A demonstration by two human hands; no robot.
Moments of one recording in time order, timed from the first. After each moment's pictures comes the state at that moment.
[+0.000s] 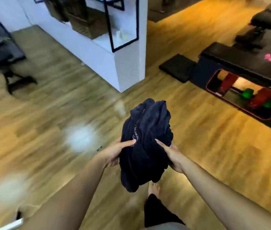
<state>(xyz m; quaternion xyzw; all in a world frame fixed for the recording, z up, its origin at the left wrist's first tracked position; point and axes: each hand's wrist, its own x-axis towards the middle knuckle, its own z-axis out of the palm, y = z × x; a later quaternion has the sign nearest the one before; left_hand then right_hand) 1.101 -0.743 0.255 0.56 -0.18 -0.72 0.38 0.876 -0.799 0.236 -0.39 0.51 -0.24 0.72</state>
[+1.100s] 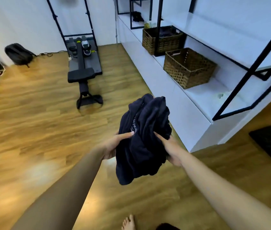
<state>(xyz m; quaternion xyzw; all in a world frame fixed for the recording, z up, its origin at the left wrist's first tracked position) 1.782 -1.040 0.321 0.61 -0.13 -0.57 0.54 1.610 -1.192 0.285 -0.53 0.36 -0.10 0.76</state>
